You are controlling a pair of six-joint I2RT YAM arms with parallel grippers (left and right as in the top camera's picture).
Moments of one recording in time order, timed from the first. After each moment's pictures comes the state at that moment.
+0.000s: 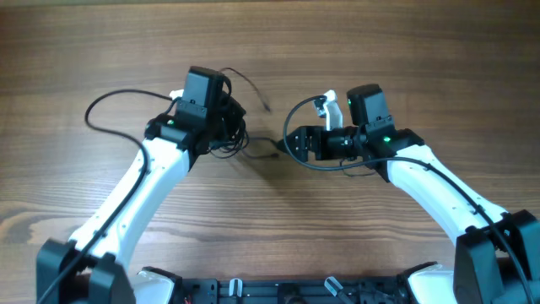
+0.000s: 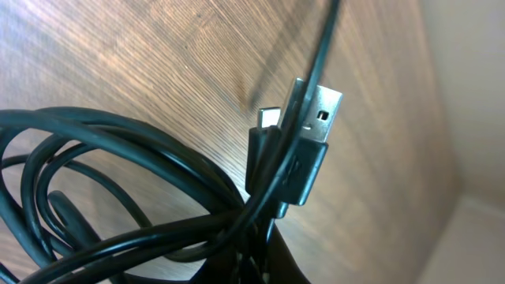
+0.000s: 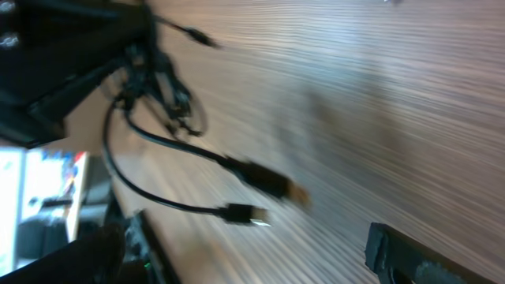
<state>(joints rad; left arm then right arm) -0.34 1.47 1.07 -0.53 0.11 -1.20 0.36 1.54 0.87 -0.23 -0.79 0.38</state>
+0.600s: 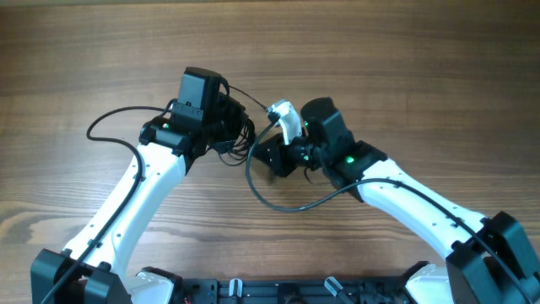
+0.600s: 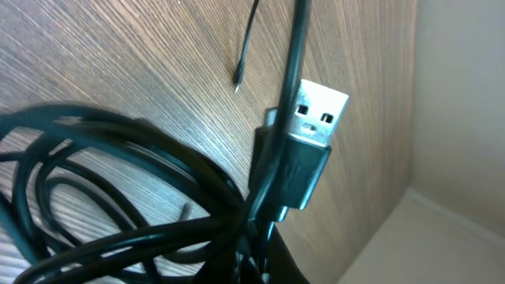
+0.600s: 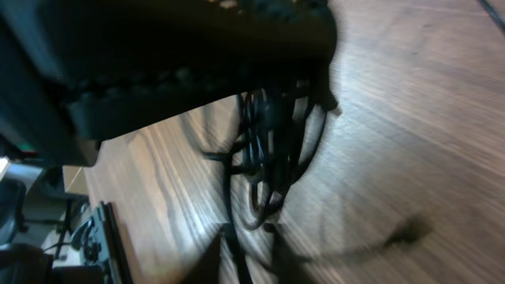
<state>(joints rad) -0.34 1.45 1.07 -0.54 0.23 -1.38 0.63 1.53 0.87 -0.02 -0.58 0.32</state>
